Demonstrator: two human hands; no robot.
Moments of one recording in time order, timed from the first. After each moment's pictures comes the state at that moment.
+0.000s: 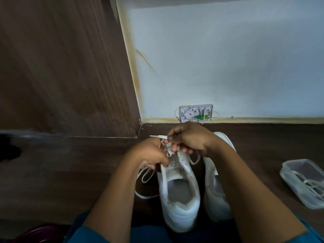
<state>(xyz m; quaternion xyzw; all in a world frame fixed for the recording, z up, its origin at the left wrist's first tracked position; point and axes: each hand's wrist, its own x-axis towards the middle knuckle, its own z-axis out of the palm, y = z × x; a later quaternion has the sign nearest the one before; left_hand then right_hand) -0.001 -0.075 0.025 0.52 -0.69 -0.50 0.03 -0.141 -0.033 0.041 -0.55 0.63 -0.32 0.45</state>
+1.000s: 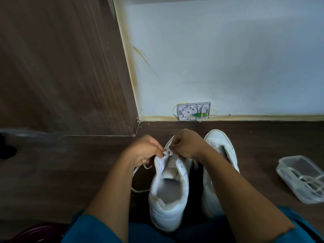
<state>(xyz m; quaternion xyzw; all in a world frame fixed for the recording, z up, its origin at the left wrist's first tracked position) 0.003 -0.095 -0.003 0.55 -0.63 -0.54 0.12 -0.133 -0.036 0.014 -0.60 0.73 -0.19 0.25</state>
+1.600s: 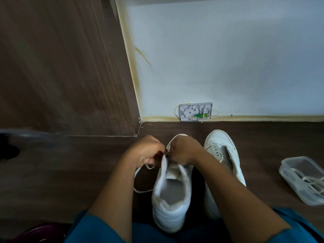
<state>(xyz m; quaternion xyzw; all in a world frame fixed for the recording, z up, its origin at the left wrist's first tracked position) 0.002 -0.093 0.003 0.52 -0.61 -0.59 0.13 -0.124 -0.041 0.001 -0.65 0.73 -0.11 0.16</state>
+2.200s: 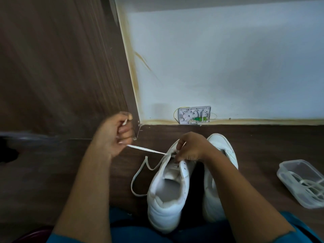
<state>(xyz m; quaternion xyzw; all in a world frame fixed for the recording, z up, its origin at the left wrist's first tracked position) 0.053 -0.107 0.057 0.37 -0.44 -0.71 0.41 -0.144 -0.030 0.018 -0.60 0.75 -0.17 0.21</state>
